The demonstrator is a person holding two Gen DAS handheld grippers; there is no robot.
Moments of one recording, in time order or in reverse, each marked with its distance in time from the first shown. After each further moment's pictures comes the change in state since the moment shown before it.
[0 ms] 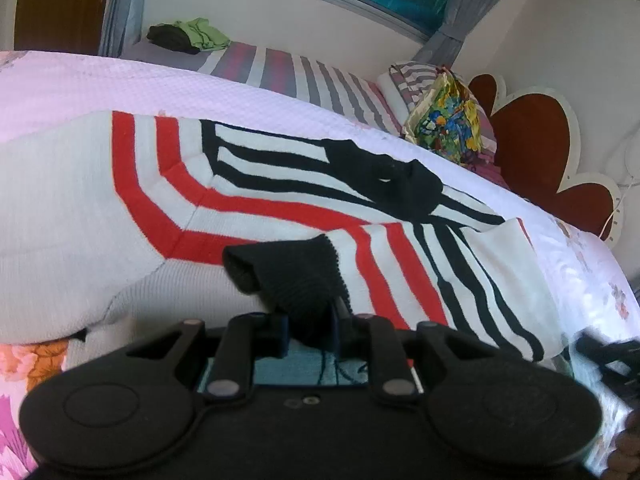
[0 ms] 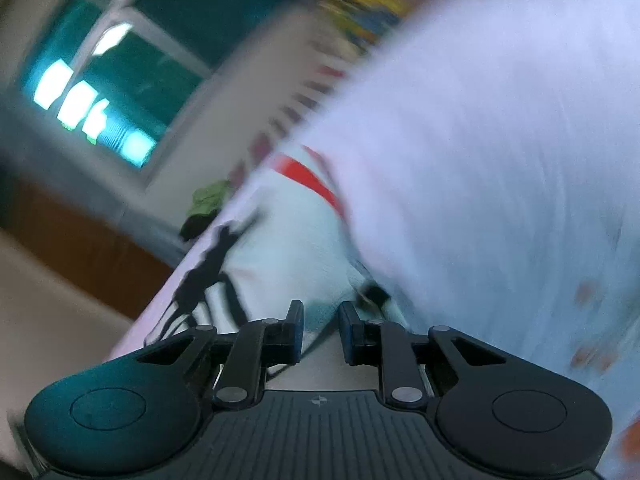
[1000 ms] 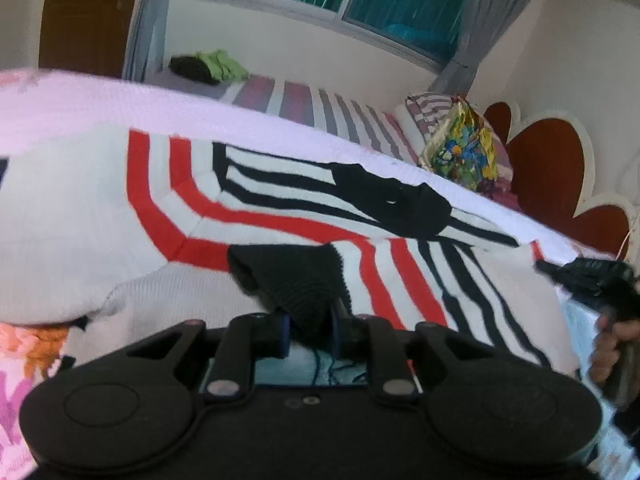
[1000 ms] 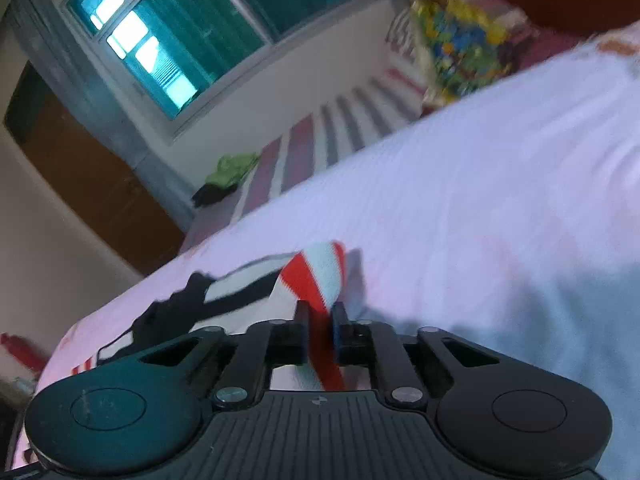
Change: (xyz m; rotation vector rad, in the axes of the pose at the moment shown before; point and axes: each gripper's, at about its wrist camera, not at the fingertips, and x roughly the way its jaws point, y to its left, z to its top) left arm -0.007 -0.018 -0.016 0.011 -0.114 0.101; right arm 0.116 -0.036 0.093 -0.160 0.094 -0.007
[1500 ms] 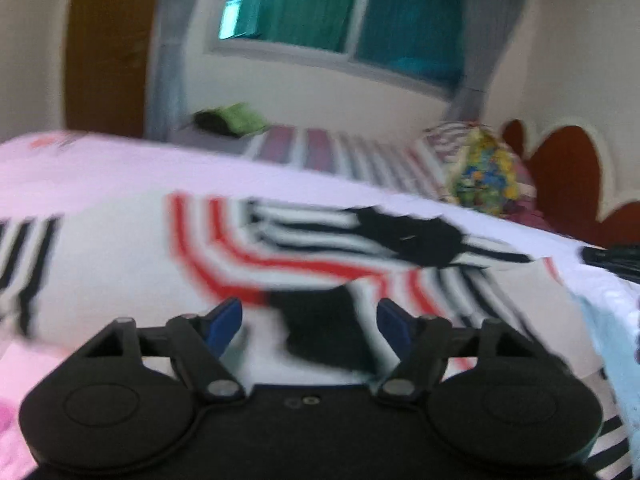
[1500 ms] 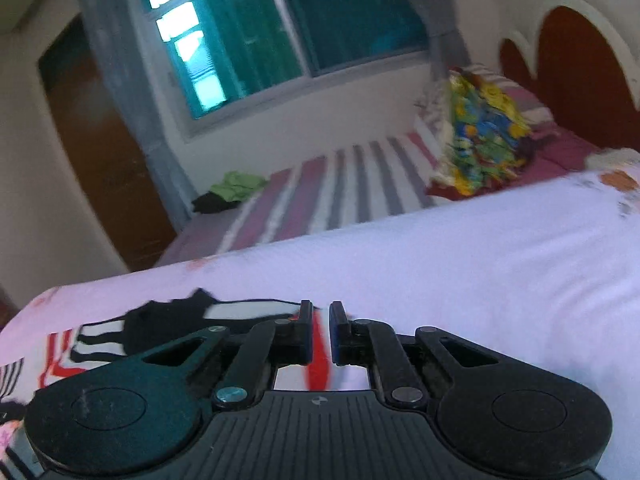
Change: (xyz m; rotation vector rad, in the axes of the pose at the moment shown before) left arm -0.036 -0.017 0.003 0.086 -0.144 0.075; right arm -0.018 0.042 0.009 -0.273 -0.063 -0.011
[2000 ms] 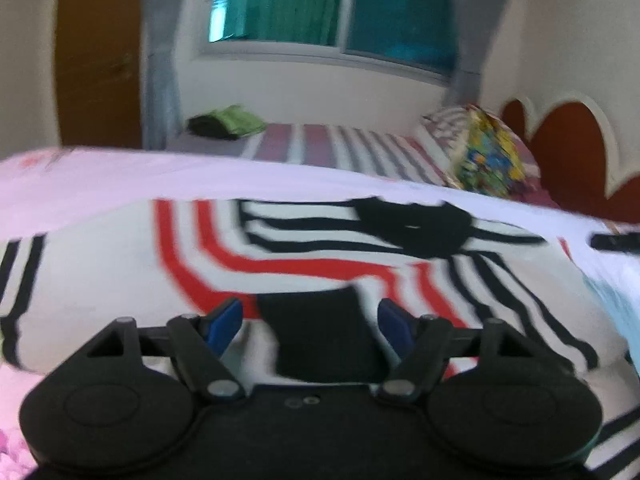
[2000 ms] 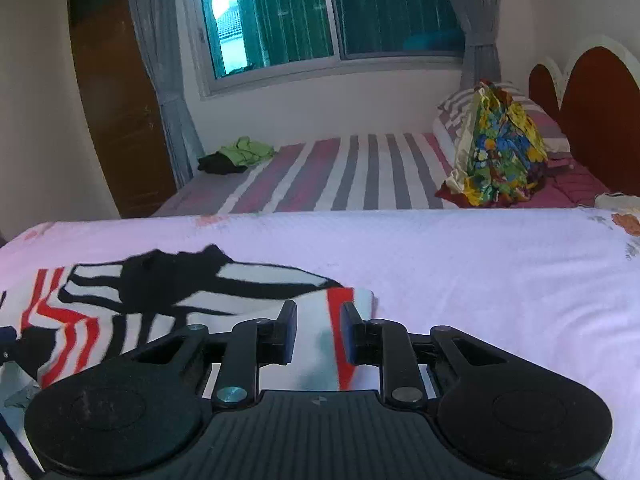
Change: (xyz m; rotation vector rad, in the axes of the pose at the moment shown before) left arm 0.016 0.006 -0.004 0.025 0.034 0.064; right arm 0.022 0.035 -0.016 -0.120 0.048 -0.045
